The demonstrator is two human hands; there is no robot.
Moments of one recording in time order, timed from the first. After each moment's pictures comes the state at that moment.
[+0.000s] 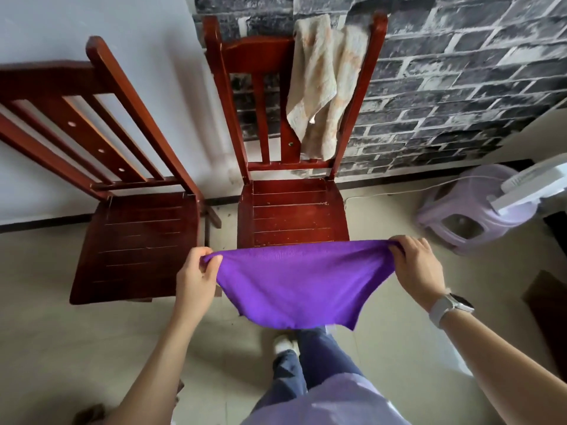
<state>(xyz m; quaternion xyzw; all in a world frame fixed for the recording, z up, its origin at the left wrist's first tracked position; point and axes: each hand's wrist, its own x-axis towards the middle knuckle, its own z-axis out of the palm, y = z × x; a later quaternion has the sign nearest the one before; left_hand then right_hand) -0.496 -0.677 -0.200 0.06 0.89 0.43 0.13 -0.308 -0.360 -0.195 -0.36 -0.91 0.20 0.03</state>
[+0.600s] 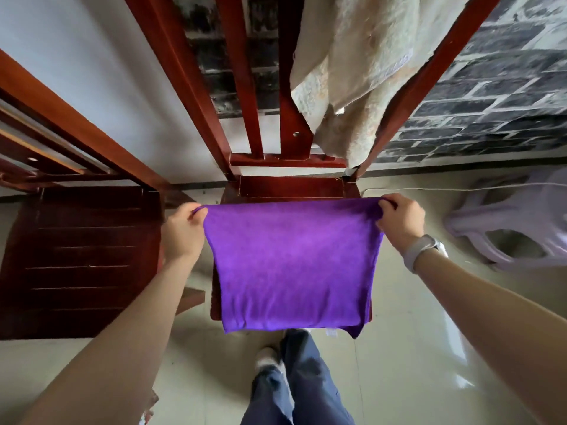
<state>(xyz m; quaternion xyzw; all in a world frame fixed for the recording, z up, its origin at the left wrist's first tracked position) -0.688 -0.554 -0.385 0.01 0.94 0.33 0.09 -0.528 -0.240 -0.359 -0.49 -0.80 0.35 -0.01</state>
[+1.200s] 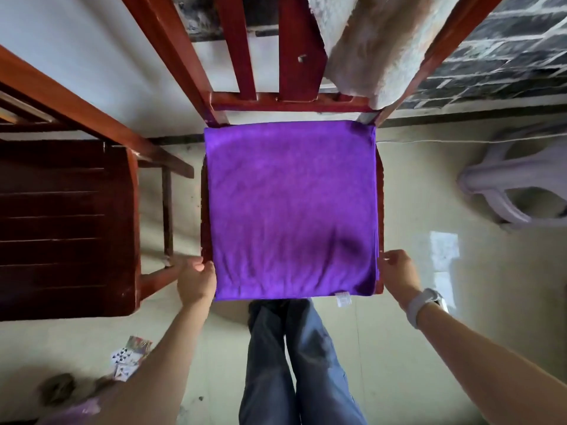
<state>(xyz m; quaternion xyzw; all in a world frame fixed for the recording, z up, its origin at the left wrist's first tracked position) -0.576 -0.592 -0.491 -0.26 0.88 0.29 0.26 -0.411 -0.302 -0.485 -0.62 -0.66 0.39 -0.18</state>
